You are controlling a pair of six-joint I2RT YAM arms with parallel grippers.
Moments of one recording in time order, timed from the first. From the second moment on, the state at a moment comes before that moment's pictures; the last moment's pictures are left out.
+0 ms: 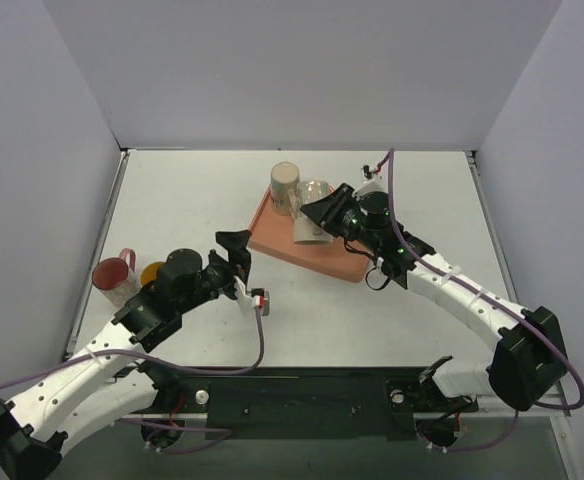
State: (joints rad) left arm -0.68 0.77 0.71 -0.27 0.16 1.28; right arm 0.60 1.33 0.94 0.12 -0.04 0.94
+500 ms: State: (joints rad) left arm -0.99 0.92 0.74 0.10 -0.25 0.88; right arm 0.81 1.12 0.86 0.26 0.14 1.00
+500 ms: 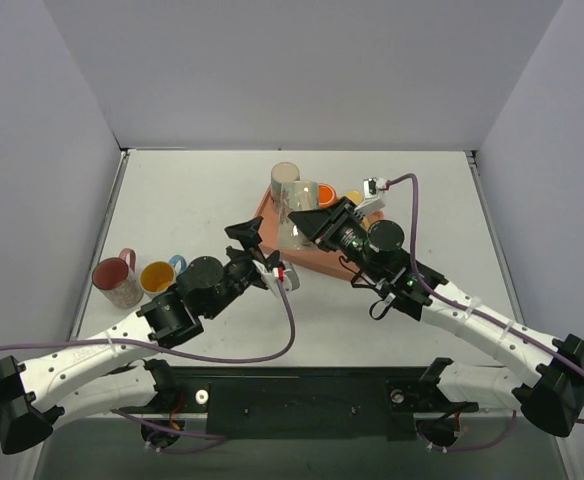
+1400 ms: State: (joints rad) left arm -1.02 0.91 0.68 0.21 -0.40 0.90; right arm 0.88 1.19 0.81 0.52 0.23 1.20
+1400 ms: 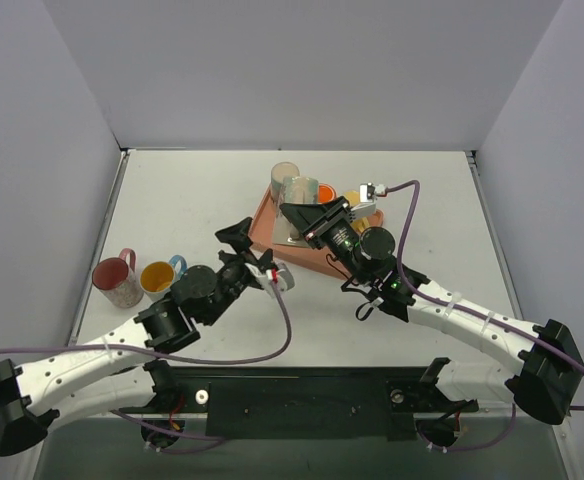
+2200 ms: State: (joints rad) left arm -1.02 0.90 0.66 0.22 -0.30 0.63; right arm 0.92 1.18 0.81 0.52 0.24 1.20
